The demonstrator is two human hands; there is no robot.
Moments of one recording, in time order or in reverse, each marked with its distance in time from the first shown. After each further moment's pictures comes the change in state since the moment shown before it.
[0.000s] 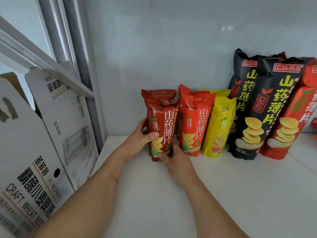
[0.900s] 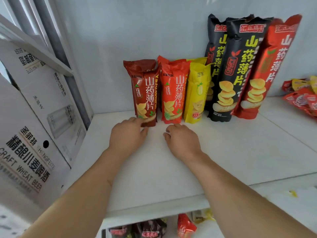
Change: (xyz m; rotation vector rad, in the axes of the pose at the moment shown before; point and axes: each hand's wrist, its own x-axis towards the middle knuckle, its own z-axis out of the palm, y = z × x) left_hand -0.078 0.000 0.053 1.380 0.292 0.145; right_hand -0.054 0.021 -0.043 -0.764 0.150 -0.205
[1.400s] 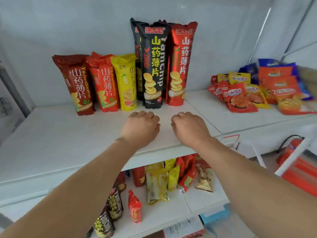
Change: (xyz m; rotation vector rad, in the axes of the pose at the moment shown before) left_hand -0.063 0.254 -0.016 0.013 0.339 0.560; right_hand -0.133 0.196 -0.139 -0.322 0.033 -0.091
